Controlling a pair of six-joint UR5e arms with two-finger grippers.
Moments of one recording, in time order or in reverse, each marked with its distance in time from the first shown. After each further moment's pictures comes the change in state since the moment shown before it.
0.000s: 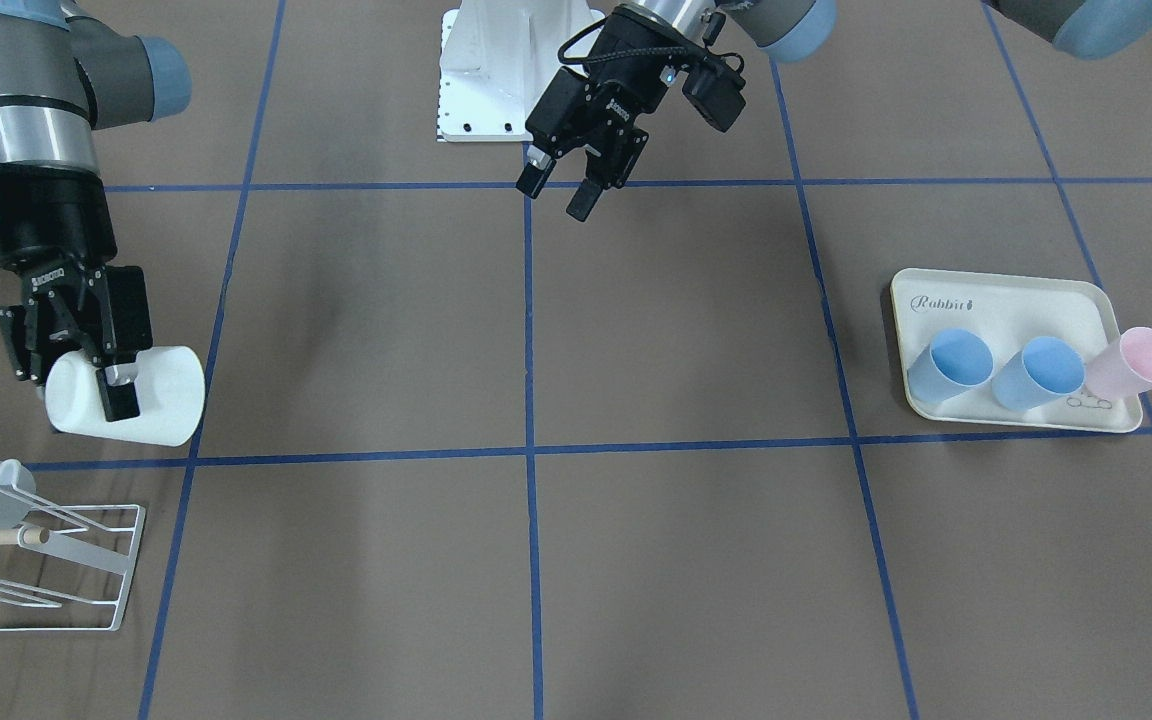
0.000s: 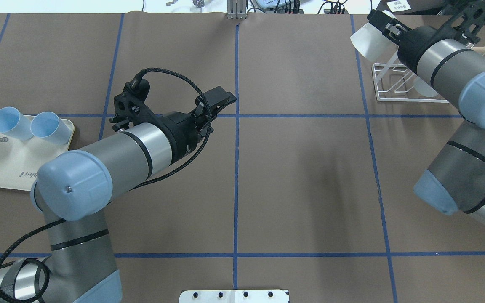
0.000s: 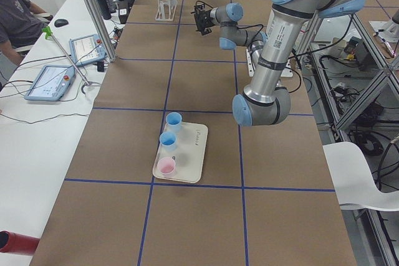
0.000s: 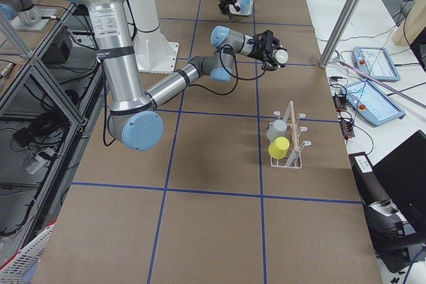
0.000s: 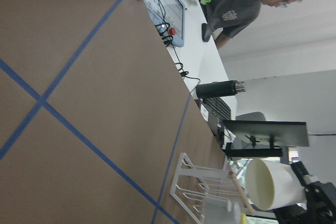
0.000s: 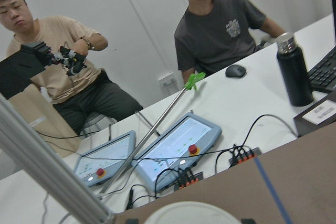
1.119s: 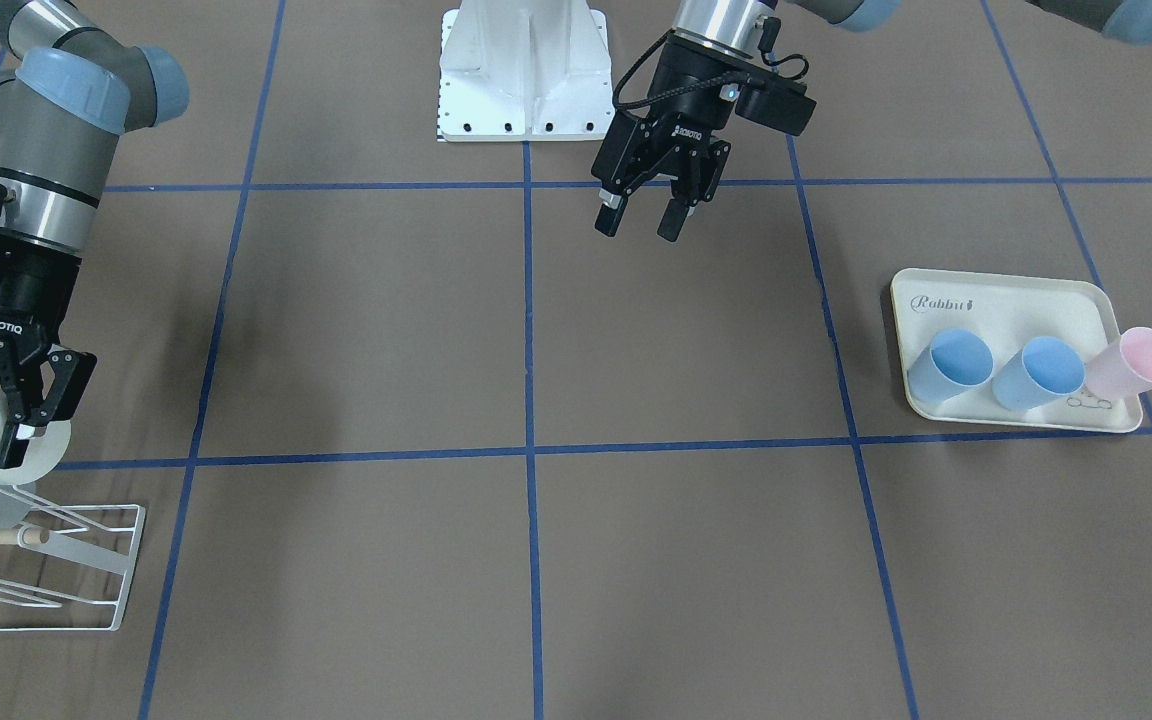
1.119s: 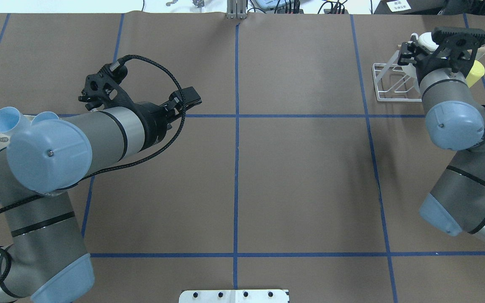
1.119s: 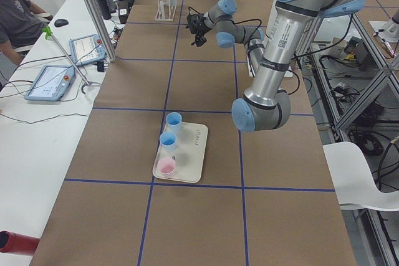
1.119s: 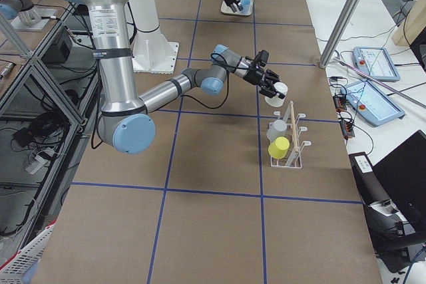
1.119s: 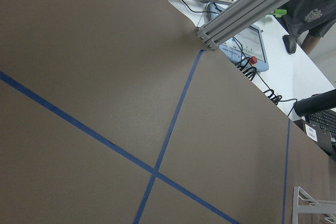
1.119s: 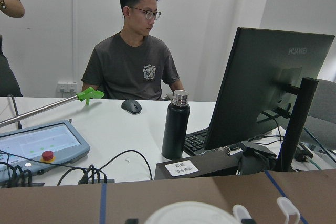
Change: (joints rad) left arm -0.059 0.056 -0.073 0.218 -0.085 0.132; right arm -0.067 -0.081 -0.062 -0.196 -0.286 -0.276
